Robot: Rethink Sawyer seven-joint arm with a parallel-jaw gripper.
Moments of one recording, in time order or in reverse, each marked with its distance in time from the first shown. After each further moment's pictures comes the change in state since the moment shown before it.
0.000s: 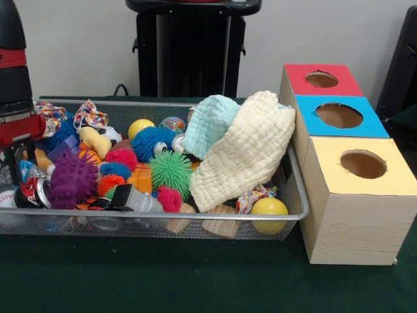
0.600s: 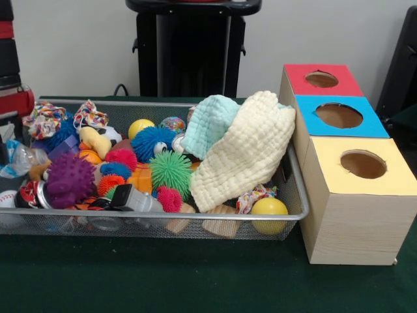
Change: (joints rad) arm 0.007 -0.111 0.001 0.039 0.096 0.025 0.000
